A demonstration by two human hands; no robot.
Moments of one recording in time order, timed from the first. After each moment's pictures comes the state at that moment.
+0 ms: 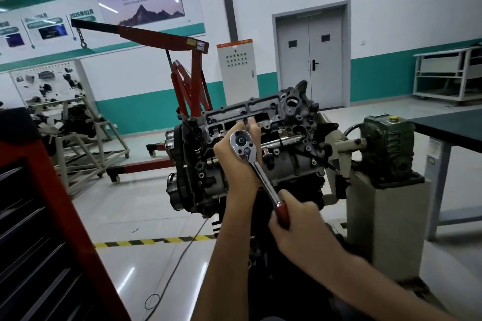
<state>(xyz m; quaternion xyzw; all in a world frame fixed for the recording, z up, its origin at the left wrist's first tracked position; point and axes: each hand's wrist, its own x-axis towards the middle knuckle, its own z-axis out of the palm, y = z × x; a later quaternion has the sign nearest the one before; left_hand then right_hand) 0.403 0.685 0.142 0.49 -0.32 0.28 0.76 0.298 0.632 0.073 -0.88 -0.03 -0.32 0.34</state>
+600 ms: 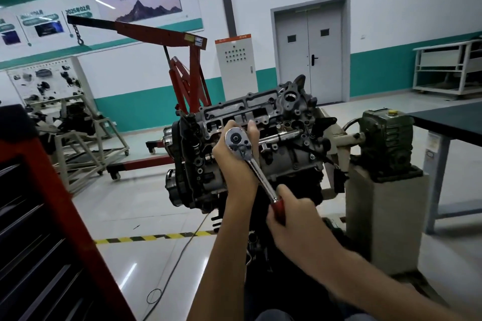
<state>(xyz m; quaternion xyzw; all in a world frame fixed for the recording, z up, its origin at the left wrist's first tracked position) 0.405 0.688 0.135 0.47 -0.30 0.23 0.80 0.295 0.635 0.074 -0.90 -0.02 -0.31 0.31</state>
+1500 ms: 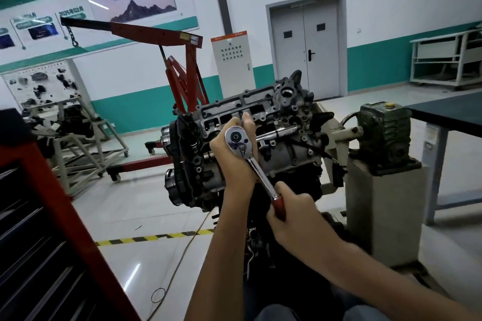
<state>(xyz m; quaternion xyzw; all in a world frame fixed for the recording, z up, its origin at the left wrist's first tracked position) 0.403 0.686 0.139 0.49 -0.36 0.27 0.74 0.297 0.631 0.068 -0.89 -0.03 -0.30 0.33</state>
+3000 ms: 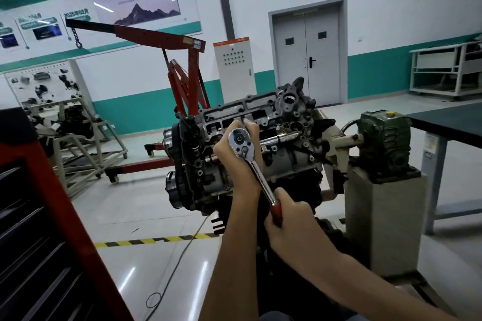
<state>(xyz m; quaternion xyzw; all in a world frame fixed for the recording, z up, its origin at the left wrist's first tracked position) 0.402 0.679 0.139 0.45 -0.33 0.28 0.78 0.298 0.640 0.064 -0.89 0.00 -0.30 0.35</state>
